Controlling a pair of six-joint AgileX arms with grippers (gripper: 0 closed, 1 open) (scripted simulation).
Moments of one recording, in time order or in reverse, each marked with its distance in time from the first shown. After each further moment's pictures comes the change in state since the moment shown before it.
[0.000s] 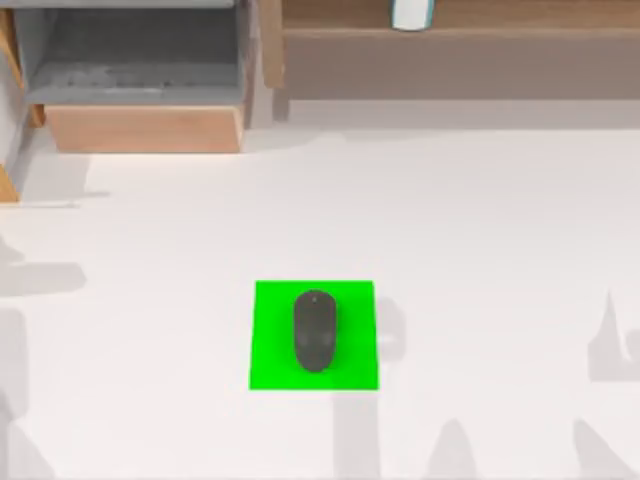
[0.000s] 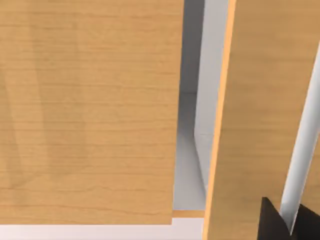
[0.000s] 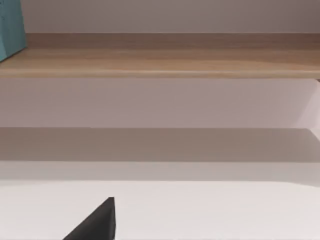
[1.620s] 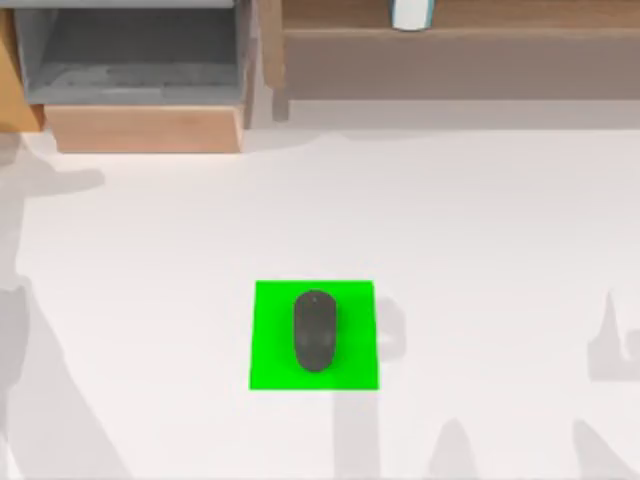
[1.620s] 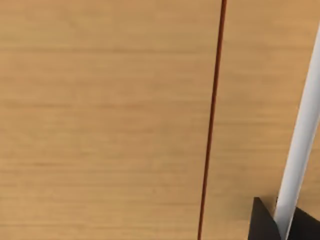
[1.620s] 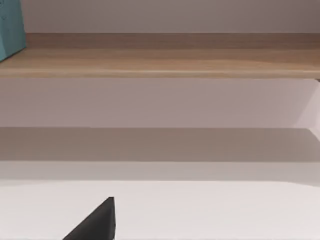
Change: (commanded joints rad) left arm -0.124 -0.253 -0.548 0.299 0.134 0.002; right arm 0.000 0.000 0.000 0.000 0.000 0.000
